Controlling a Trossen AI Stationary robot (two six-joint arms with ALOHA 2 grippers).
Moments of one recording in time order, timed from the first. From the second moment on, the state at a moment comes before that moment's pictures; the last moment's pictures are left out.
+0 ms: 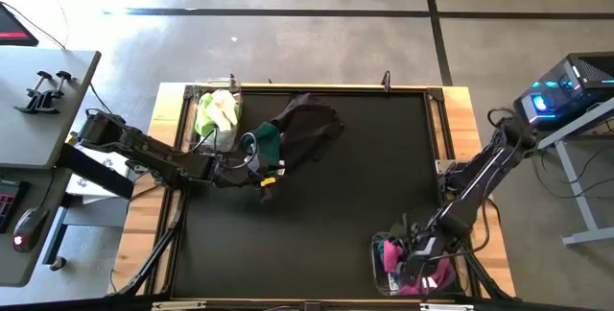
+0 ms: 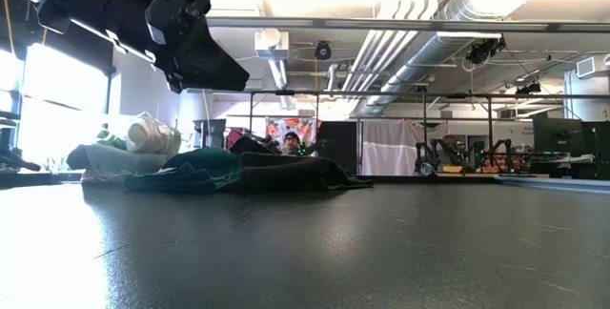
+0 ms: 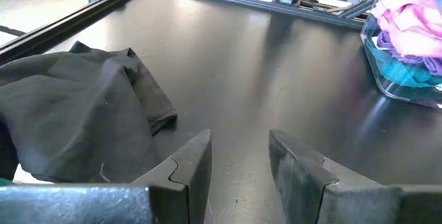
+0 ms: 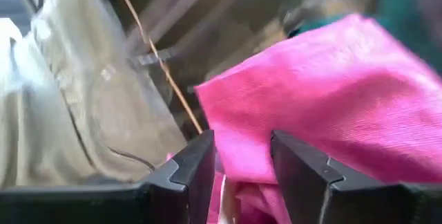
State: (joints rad) left arm -0.21 1.29 0.48 0.36 -0.44 -0.29; right arm 0.89 1.41 0.91 -0.55 0.02 1.47
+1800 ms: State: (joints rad) left arm -0.21 1.29 0.48 0.37 -0.46 -0.29; right arm 0.76 1.44 1.09 -0.71 0.28 1.05
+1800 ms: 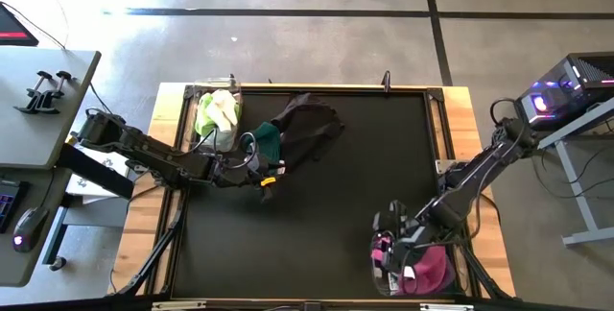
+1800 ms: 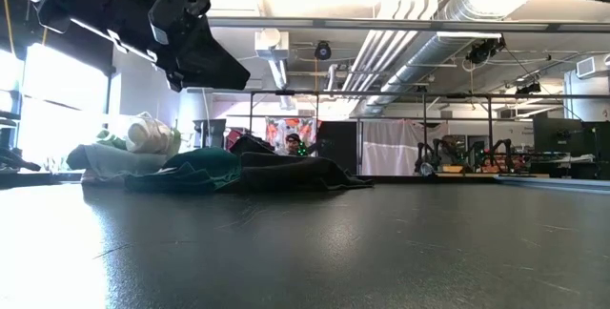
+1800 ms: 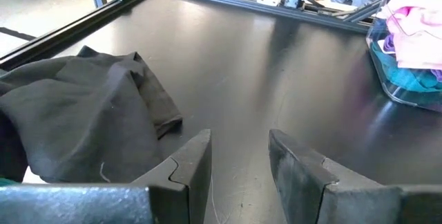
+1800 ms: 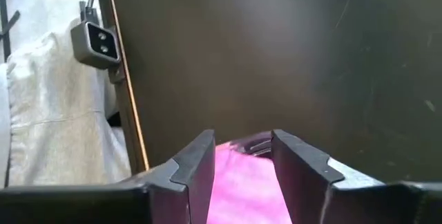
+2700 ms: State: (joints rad) left arm -0.21 1.29 0.48 0.37 -0.49 -0.29; right arm 0.31 1.46 0.65 0.23 0.36 0.28
